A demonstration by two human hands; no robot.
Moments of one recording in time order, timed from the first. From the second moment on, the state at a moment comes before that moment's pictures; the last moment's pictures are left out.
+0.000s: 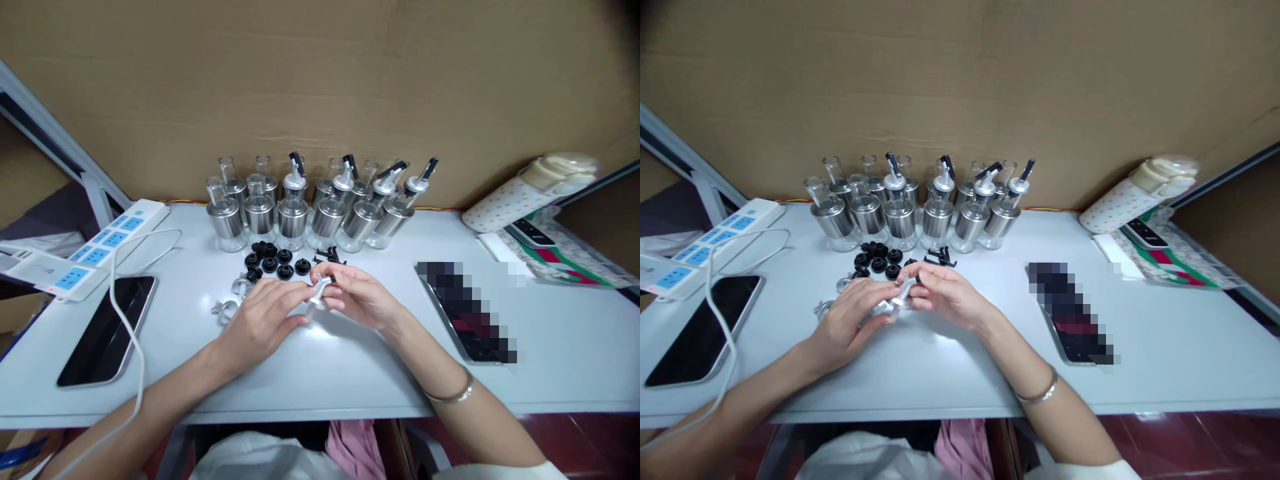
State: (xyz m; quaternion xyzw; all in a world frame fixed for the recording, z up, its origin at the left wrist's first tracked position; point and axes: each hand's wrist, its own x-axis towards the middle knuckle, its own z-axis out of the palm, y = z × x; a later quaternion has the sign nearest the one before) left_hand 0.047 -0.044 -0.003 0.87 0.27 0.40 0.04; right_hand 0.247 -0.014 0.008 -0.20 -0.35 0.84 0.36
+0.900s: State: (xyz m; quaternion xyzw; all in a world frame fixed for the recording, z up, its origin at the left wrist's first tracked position) left_hand -0.002 0.018 -0.023 0.78 0.53 0.30 0.12; right_hand 0.259 -0.008 0.020 -0.29 -0.39 0.76 0.43
